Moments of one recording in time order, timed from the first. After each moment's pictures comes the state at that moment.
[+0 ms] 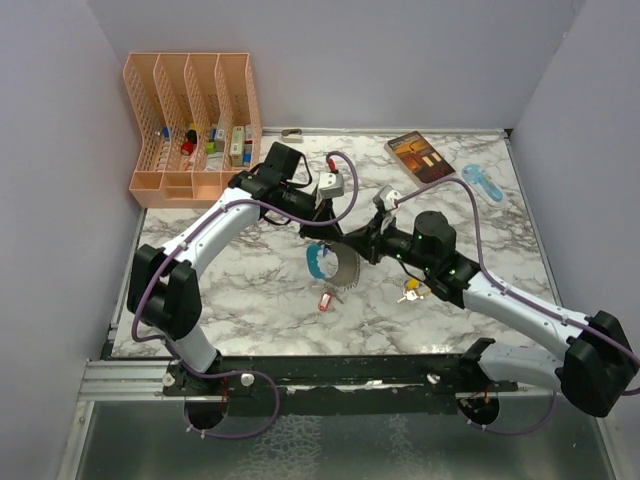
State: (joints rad) left arm -0.49 1.65 1.42 -0.69 1.08 0.61; right arm 0.70 1.15 0.70 0.30 -0.31 0.12
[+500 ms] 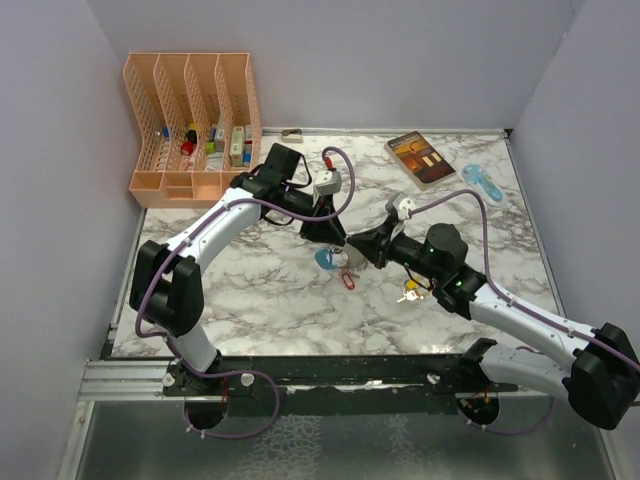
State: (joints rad) left arm -0.49 1.67 1.41 -0.65 1.22 0.57; right arm 0.70 1.05 0.57 0.43 -0.29 0.13
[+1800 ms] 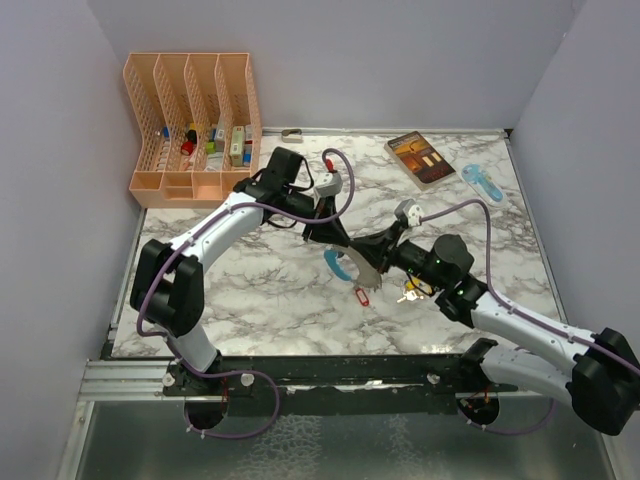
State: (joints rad) left arm -0.49 1.67 1.34 -0.50 1.30 0.48; right arm 0.70 1.02 0.47 0.60 -0.27 0.20
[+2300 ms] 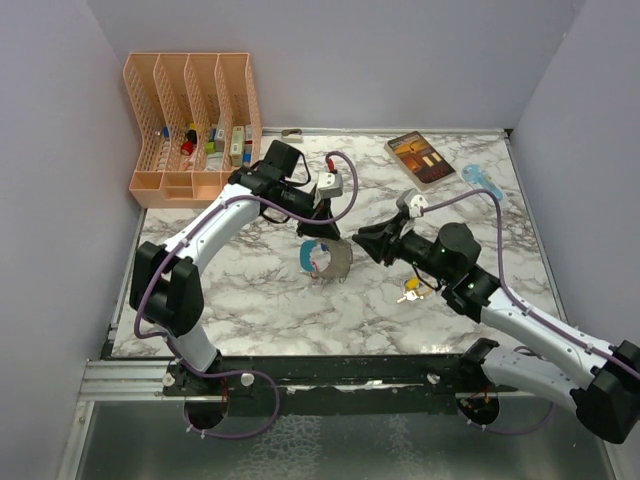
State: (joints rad) left arm -0.48 1.67 1.45 -0.76 1.09 0.68; right arm 0.70 0.94 0.59 0.35 -0.25 0.14
